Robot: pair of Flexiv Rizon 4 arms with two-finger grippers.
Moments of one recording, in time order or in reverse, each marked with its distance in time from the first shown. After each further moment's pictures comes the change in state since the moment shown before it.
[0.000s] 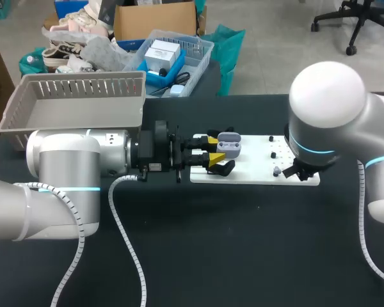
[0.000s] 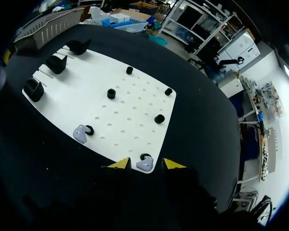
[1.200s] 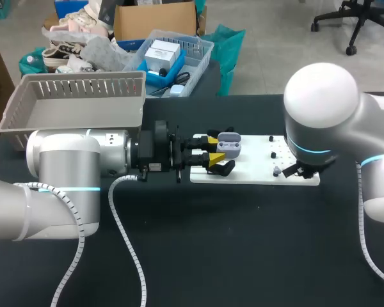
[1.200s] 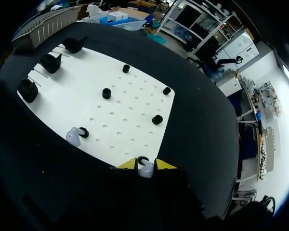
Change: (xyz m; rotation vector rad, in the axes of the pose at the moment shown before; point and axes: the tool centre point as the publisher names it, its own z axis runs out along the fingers) left arm 0.000 0.000 0.000 0.000 0.000 0.000; right arm -0.002 -0.003 0.006 0.022 0.013 0.004
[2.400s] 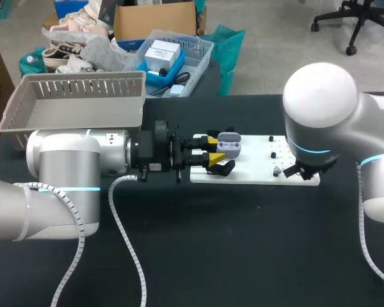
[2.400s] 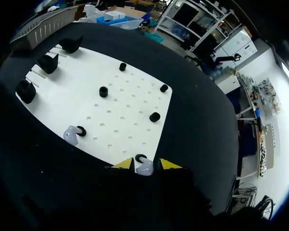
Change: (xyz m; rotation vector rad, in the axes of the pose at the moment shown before) left arm 0.000 0.000 0.000 0.000 0.000 0.000; right arm 0.003 -0.002 0.000 0.009 0.010 0.019
